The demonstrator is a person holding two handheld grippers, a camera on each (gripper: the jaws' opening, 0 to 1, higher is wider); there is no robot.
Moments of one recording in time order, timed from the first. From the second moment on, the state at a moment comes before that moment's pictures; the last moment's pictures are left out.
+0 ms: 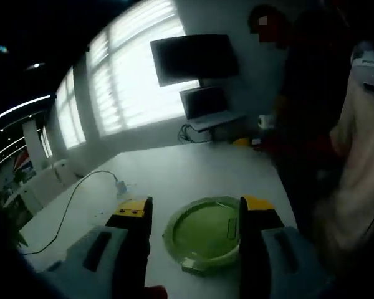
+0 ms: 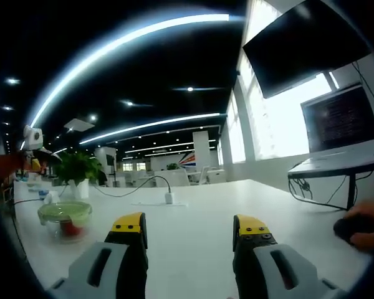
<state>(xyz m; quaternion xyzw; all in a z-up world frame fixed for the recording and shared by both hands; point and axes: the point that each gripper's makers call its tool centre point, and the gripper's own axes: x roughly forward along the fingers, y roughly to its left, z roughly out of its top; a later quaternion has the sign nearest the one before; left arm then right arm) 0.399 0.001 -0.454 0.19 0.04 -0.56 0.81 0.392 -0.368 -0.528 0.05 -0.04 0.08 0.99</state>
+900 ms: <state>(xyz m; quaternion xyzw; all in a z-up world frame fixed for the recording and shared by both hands) 0.406 -0.041 -0.531 0.24 0.18 -0.62 0.73 0.386 -0.369 -0.538 0.05 -0.04 0.08 0.99</state>
